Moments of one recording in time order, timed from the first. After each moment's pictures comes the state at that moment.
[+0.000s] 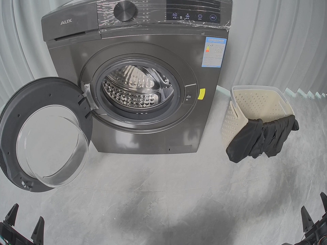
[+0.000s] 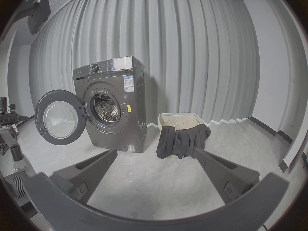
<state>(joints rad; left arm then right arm) 0.00 0.02 -0.02 0.00 -0.01 -0.03 0.00 0.01 -0.02 0.01 0.04 -0.01</state>
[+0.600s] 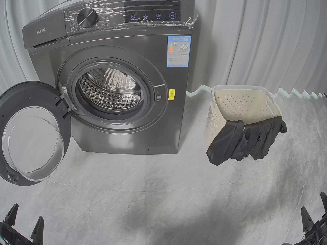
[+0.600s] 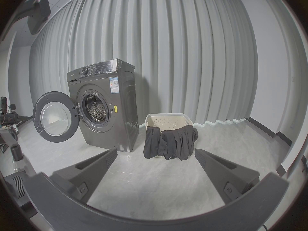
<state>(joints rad) 0.00 0.02 -0.02 0.00 0.00 -0.04 0.00 0.01 -0.02 0.00 0.04 -0.01</state>
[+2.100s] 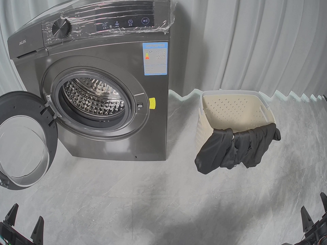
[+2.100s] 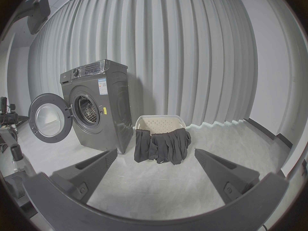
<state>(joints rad) 0.00 0.02 -0.02 0.00 0.00 -0.04 0.00 0.01 -0.02 0.00 0.04 -0.01</state>
